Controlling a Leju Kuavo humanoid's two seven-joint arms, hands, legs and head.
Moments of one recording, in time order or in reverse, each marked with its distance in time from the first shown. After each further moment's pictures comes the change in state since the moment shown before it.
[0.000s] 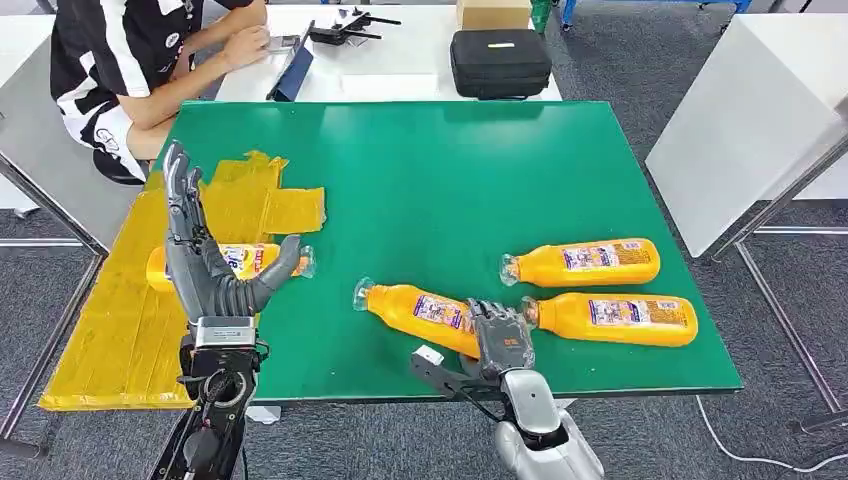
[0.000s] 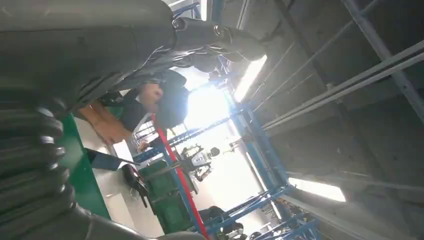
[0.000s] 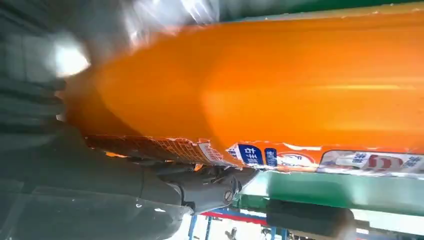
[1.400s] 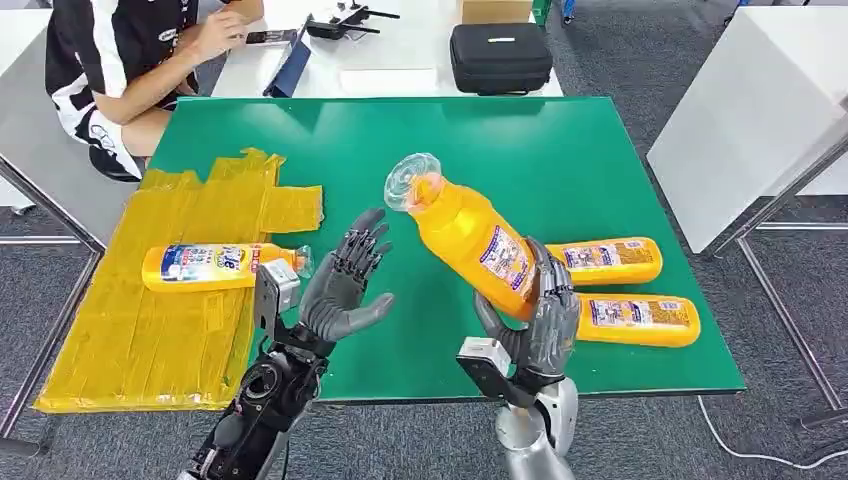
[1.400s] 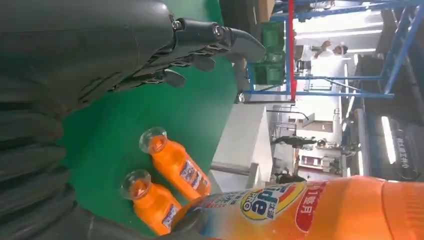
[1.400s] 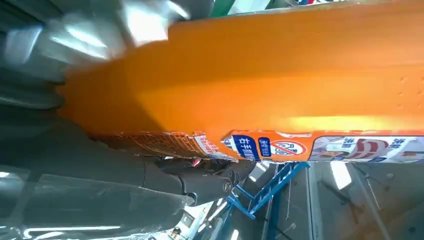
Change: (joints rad) left arm -0.064 -0.001 -0.134 0.313 0.631 -0.762 0.243; right arm 0.101 0.244 -0.302 -0.261 -0.581 -0.511 -0.830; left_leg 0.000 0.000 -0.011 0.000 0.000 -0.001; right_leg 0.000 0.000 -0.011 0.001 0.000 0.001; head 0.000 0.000
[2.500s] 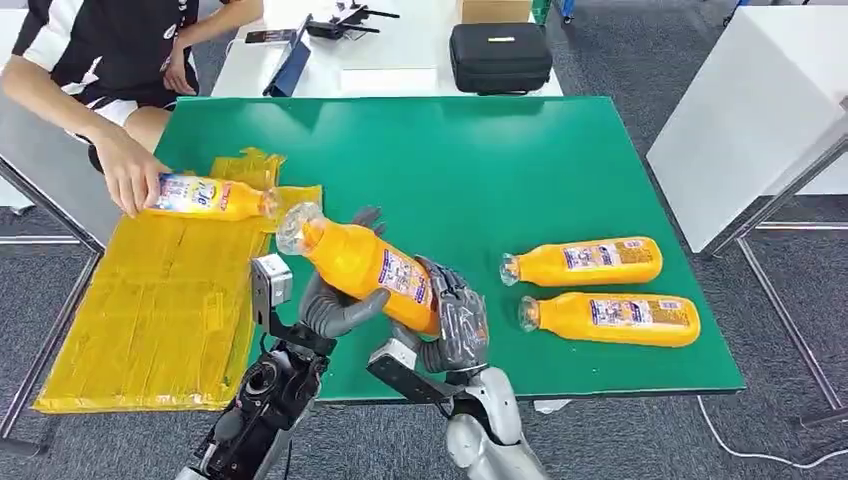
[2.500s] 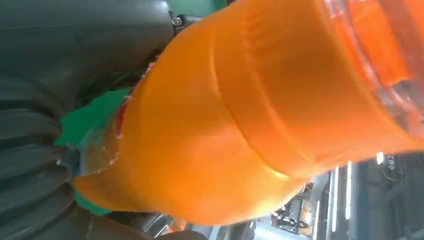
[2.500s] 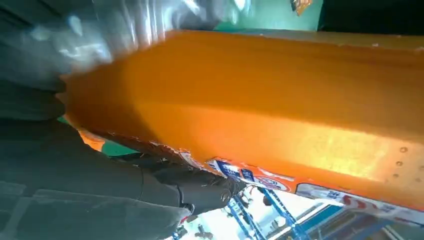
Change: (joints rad) left arm -0.014 0.006 -0.014 0.029 0.090 -0.017 -0.005; right arm -0.115 -0.110 0.431 0.244 0.097 0.093 0.376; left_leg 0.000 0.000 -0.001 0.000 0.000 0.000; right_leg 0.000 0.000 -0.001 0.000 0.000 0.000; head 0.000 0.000
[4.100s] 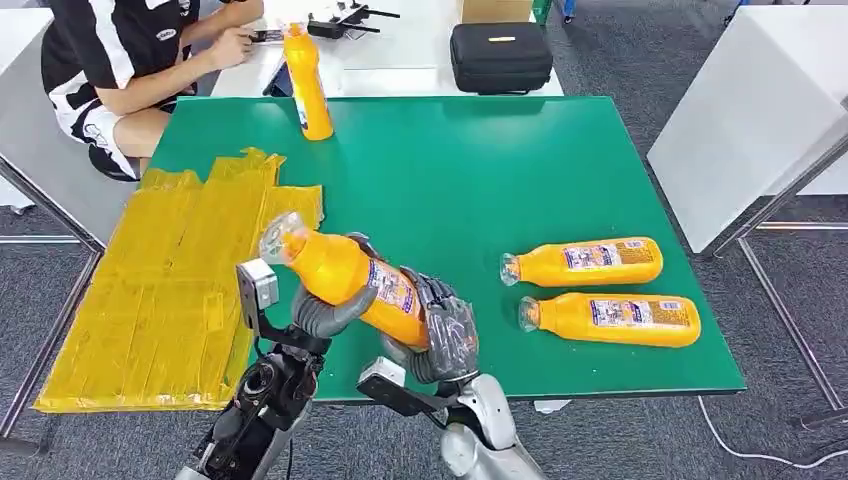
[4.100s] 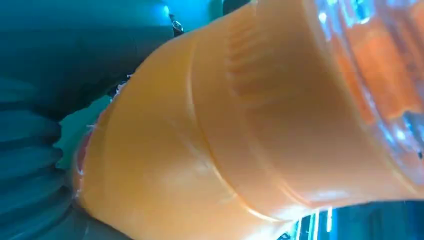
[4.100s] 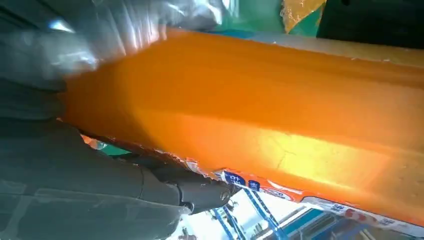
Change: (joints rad) left arm 0.001 -0.003 0.025 0.036 0.028 0.046 -0.046; right arm -0.019 -0.030 0.100 0.055 -0.058 -0.075 -0.026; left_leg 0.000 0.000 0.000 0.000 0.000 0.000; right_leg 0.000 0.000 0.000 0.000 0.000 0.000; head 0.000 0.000
